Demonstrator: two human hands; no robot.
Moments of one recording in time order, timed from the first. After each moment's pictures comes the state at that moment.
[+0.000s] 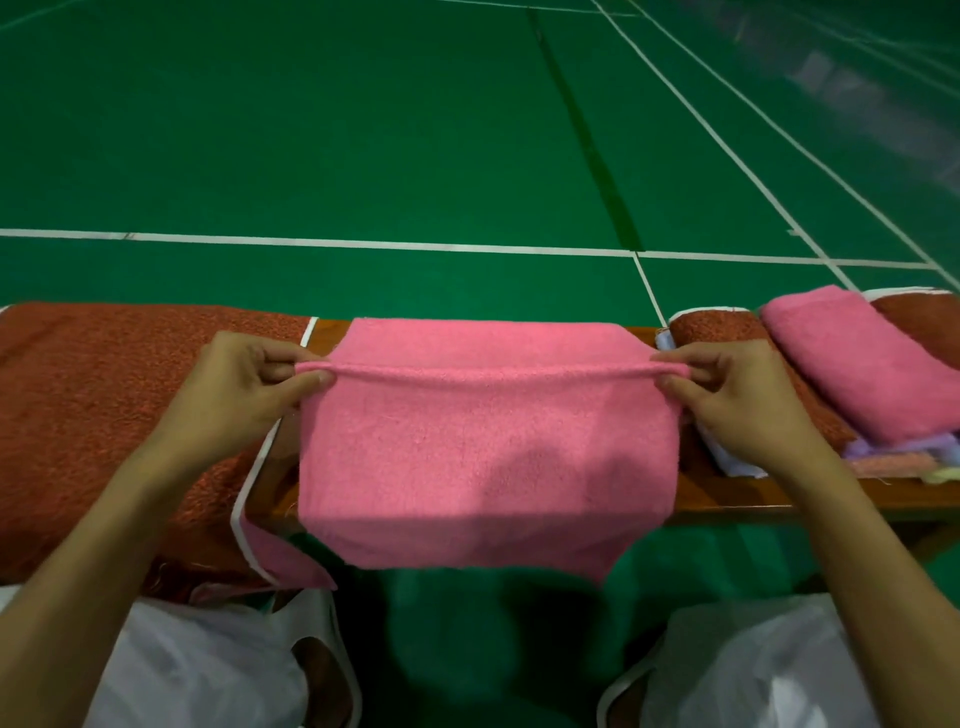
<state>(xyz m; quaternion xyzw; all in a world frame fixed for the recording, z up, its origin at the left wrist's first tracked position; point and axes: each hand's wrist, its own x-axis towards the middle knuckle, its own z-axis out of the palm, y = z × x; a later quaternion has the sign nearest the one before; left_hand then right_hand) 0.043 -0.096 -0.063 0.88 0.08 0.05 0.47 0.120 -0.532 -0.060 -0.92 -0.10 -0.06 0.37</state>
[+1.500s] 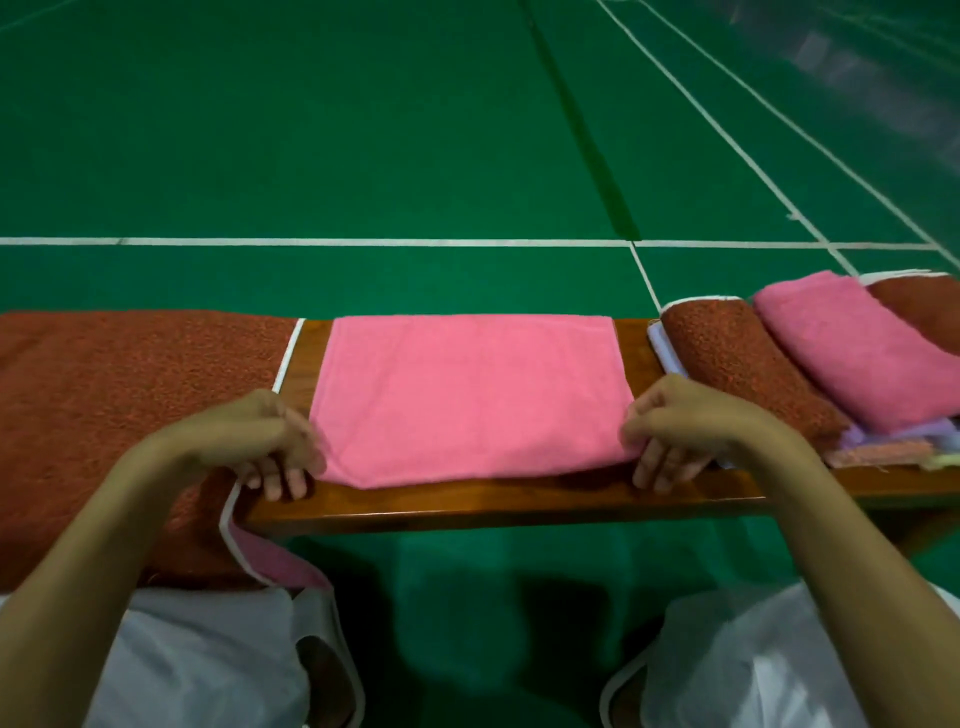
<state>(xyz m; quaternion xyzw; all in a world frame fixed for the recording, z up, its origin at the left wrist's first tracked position) 0.055 -0.092 -0.073 0.85 0.14 -0.31 0.40 0.123 -0.505 -0.055 -0.88 0.05 0.38 0.30</state>
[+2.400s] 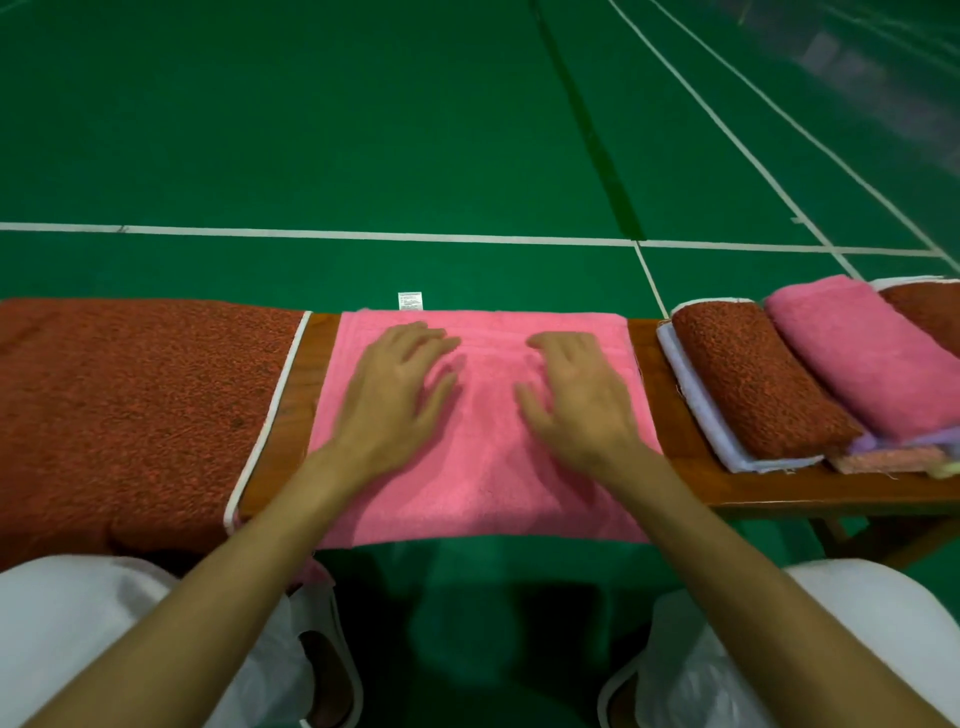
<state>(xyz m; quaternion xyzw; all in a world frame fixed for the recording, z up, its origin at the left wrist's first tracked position) 0.091 -0.192 -0.131 0.95 -0.10 0.15 0.25 0.117 -0.414 -0.103 -0.97 -0.16 -0.03 0.15</state>
